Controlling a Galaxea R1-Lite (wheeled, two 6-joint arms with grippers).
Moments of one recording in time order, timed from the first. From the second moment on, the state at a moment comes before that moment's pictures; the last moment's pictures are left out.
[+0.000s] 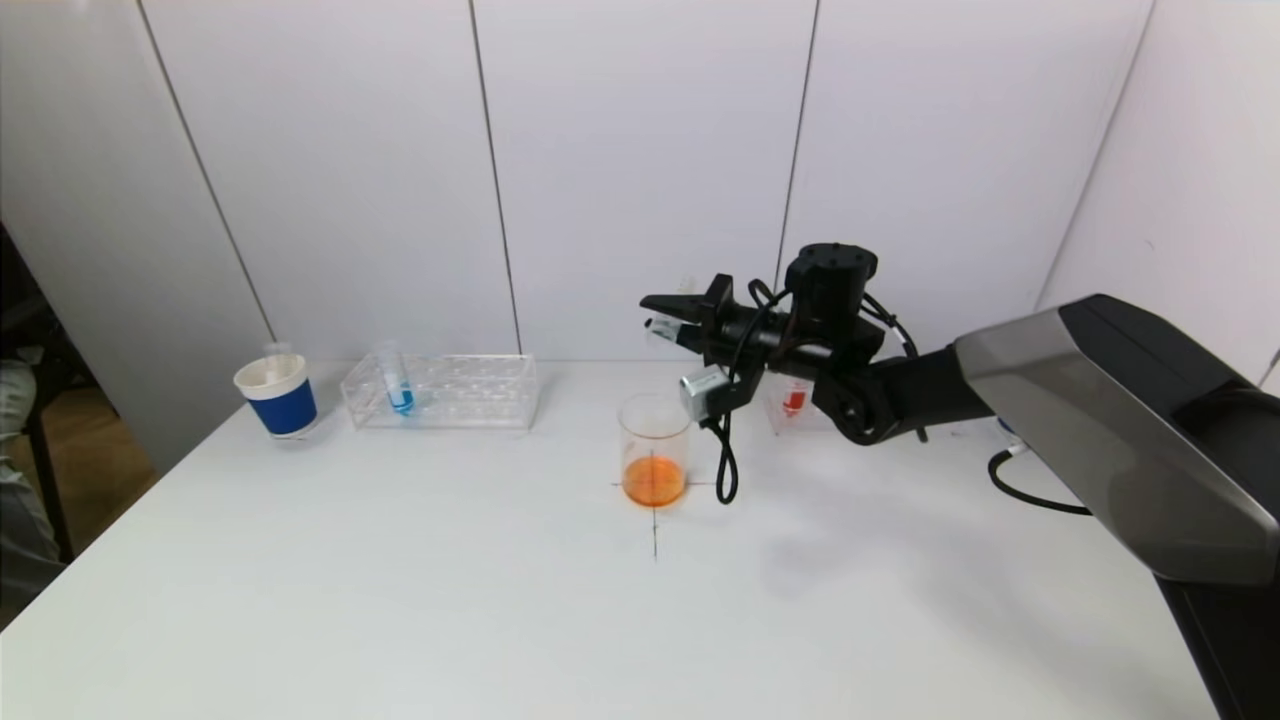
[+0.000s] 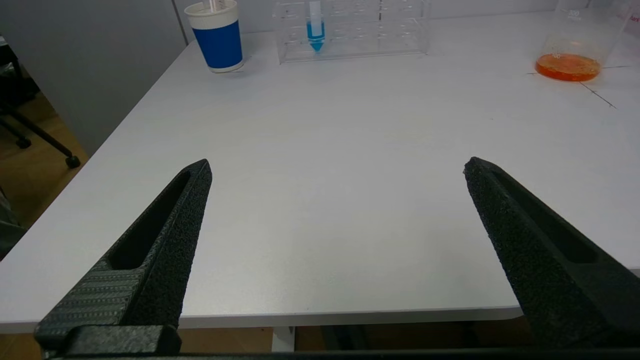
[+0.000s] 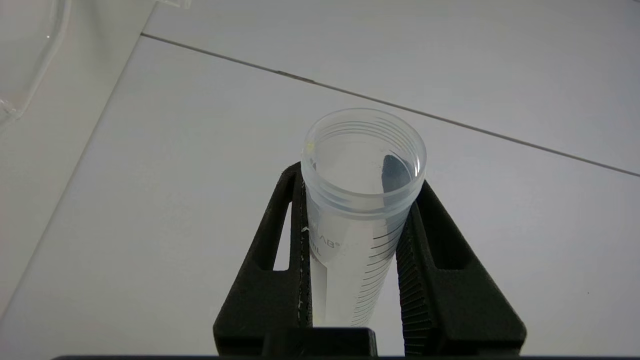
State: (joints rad) left arm 0.00 0.00 0.00 0.01 0.00 0.05; right arm 0.41 2.43 -1.63 -0.81 0.67 -1.82
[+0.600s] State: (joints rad) left arm 0.00 0.00 0.00 0.01 0.00 0.05; right arm 0.40 2.41 -1.61 -0.81 0.67 -1.76
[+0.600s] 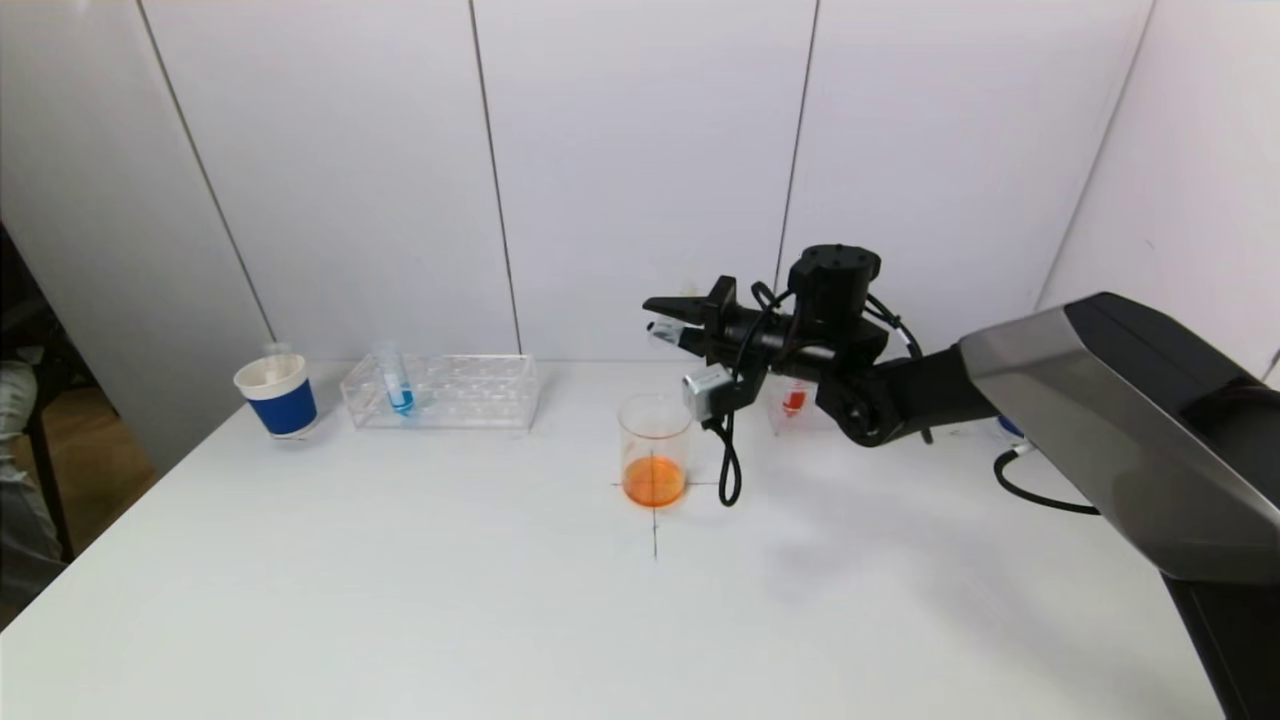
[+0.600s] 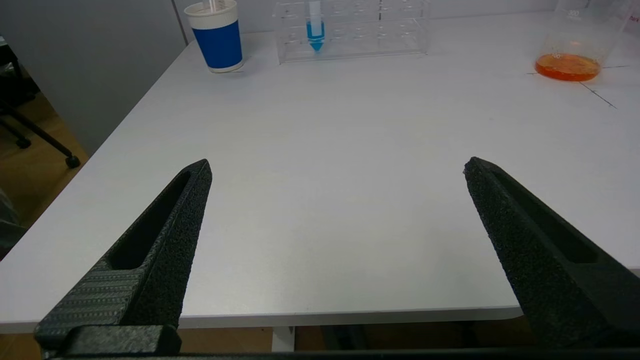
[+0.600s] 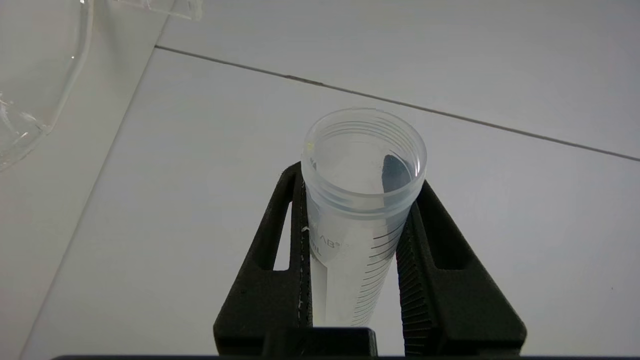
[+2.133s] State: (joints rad) left arm 0.00 0.00 0.00 0.01 0.00 0.05; right arm 0.21 2.29 -1.81 -0.66 0.08 -0.44
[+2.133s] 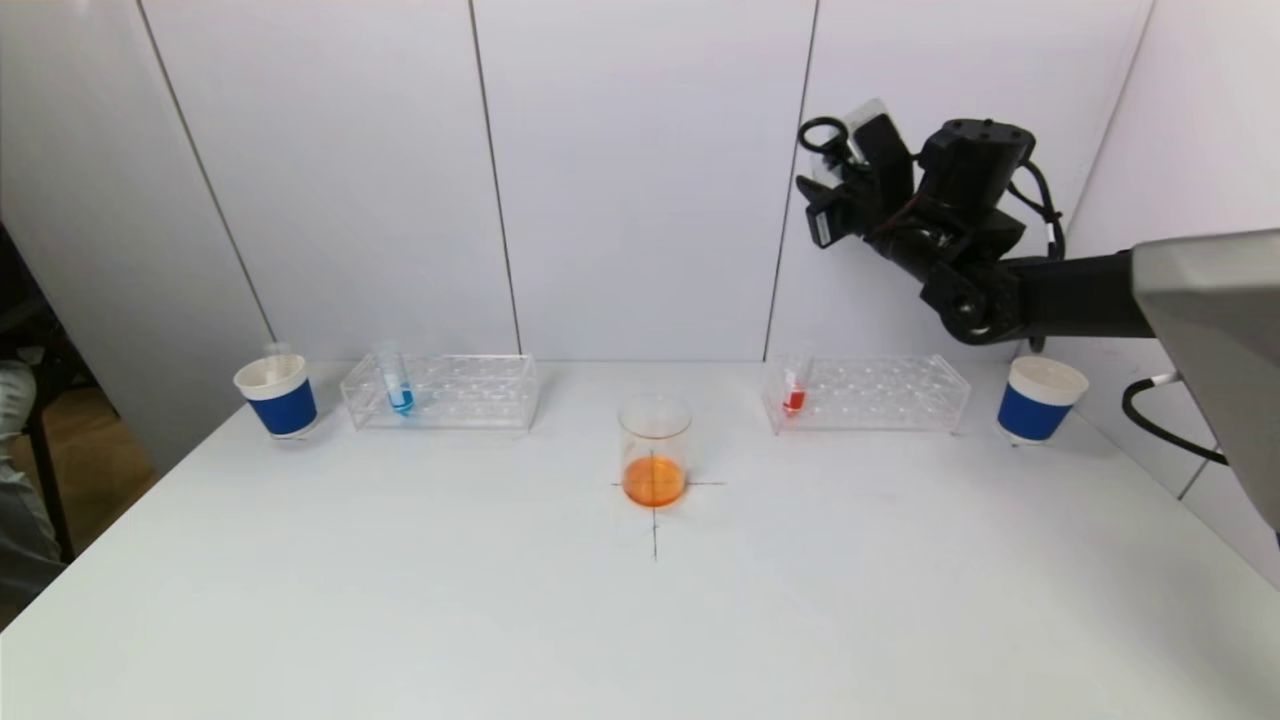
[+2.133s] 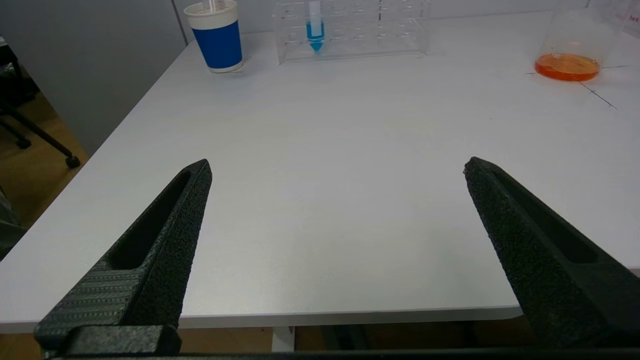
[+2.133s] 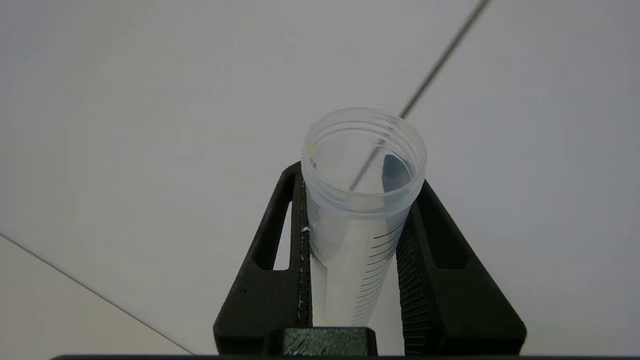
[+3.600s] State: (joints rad) left arm 0.00 0.00 0.00 0.01 0.00 0.05; right arm -0.15 2.10 -1.59 -0.29 0.00 0.03
